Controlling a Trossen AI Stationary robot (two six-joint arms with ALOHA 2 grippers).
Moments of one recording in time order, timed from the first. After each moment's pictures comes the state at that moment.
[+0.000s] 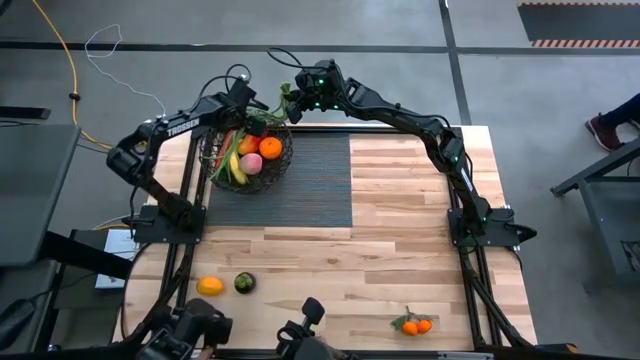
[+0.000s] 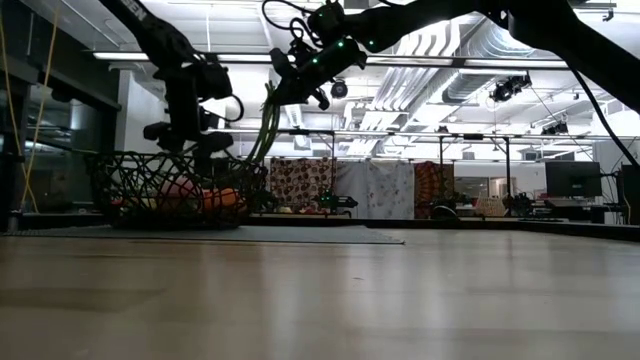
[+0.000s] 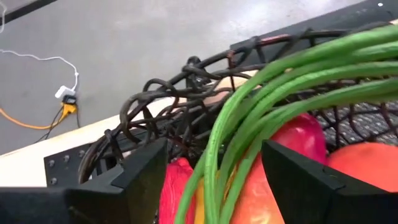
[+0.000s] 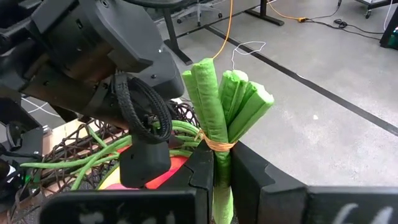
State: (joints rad) left arm 1.08 1.57 1.11 -0.65 -0.33 -0.19; right arm -0.51 2.22 2.18 -0.32 -0.07 0.13
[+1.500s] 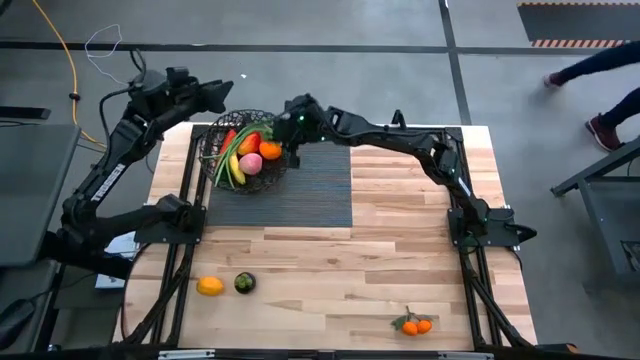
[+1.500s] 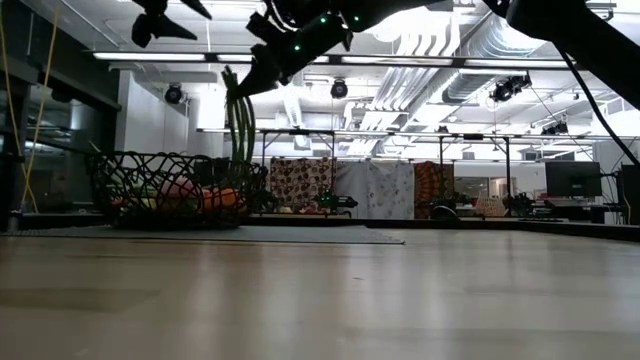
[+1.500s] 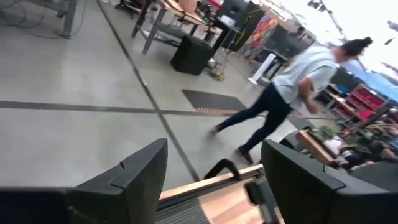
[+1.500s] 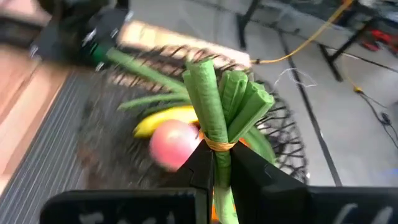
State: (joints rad) left arm 1.11 0.88 1.10 -0.39 0.15 -0.51; right arm -0.31 2.23 2.18 -0.45 -0.10 -0.46
